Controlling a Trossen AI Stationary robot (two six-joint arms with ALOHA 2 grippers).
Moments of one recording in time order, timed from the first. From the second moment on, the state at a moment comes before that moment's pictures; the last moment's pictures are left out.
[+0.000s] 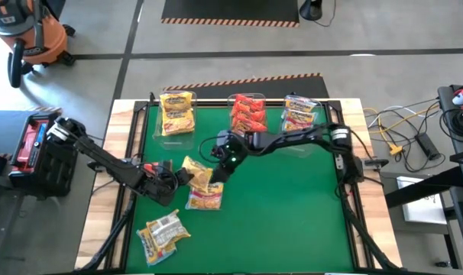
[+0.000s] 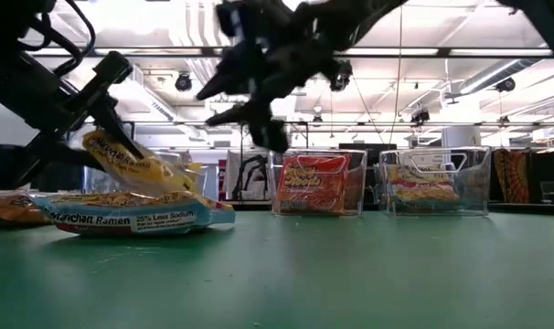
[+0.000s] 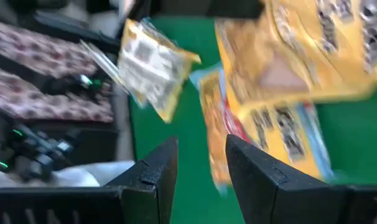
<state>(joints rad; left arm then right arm) -0.52 1.16 0.40 -0.18 -0.77 -2.10 -0.11 2.04 1.53 -0.17 -0.64 0.69</state>
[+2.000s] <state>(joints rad) -0.49 0.92 0.46 0.63 -1.12 -0.79 -0.14 1.54 1.28 0.09 -0.31 0.89</state>
